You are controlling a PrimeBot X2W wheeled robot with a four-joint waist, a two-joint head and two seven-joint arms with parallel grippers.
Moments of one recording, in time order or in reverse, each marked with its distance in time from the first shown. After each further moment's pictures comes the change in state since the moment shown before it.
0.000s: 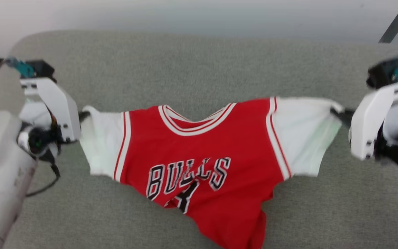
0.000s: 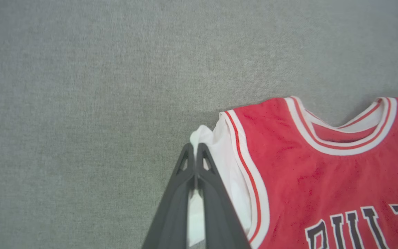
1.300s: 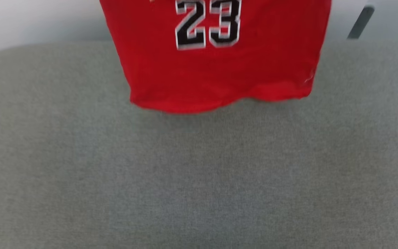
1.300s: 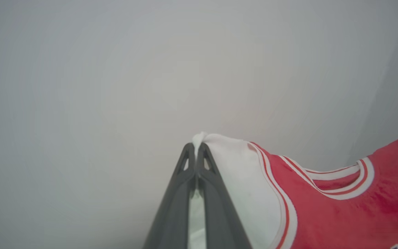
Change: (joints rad) left arm -0.631 -0.015 0.023 0.053 0.108 -0.026 -0.352; right arm -0.931 -0.026 0.318 0.661 -0.036 0.000 -0.788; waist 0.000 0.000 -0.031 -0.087
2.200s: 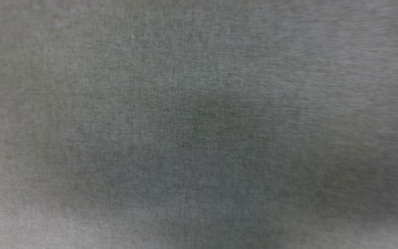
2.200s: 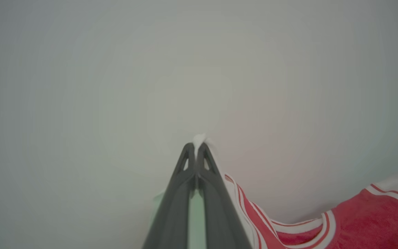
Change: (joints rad) left arm -0.416 -0.104 0.039 0.015 0.000 0.000 -0.487; right arm -0.310 0.015 -0.341 -0.143 -0.720 0.000 -0.334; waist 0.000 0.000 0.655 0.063
